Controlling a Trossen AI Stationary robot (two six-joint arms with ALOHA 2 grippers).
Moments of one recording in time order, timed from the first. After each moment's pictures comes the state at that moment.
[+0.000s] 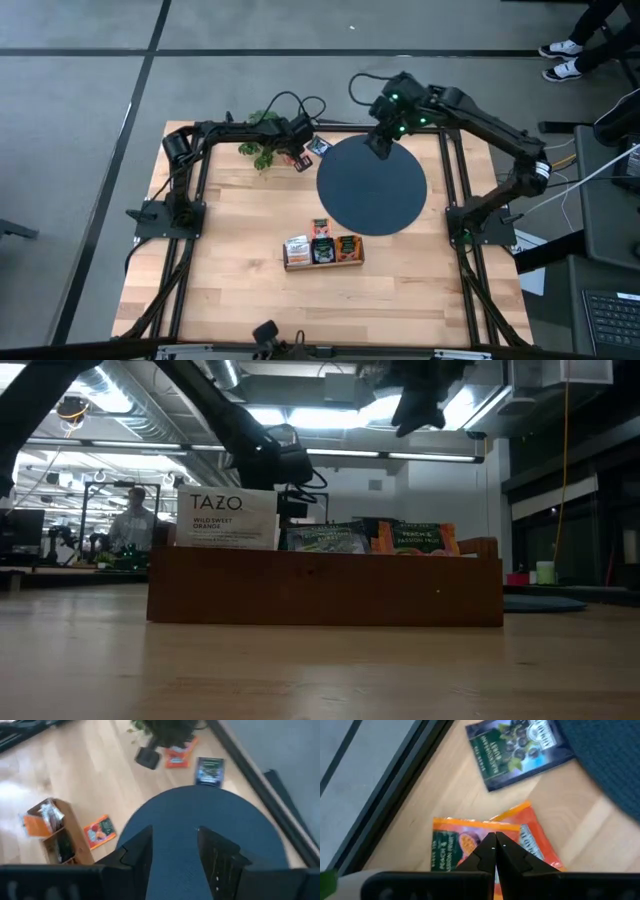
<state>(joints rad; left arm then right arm) 0.57 1.93 1.30 -0.50 -0.22 0.02 -0.51 1.51 1.65 -1.05 -0.20 0.03</state>
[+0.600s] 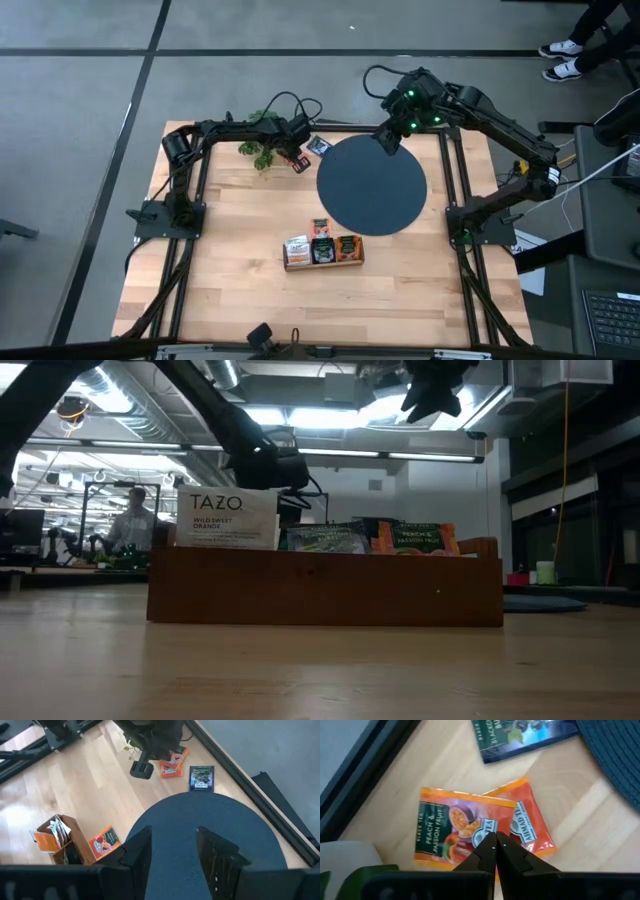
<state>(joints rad) 0.58 1.94 1.30 -0.58 -0.15 -0.07 -0.52 1.43 1.64 -1.06 -0.17 0.13</state>
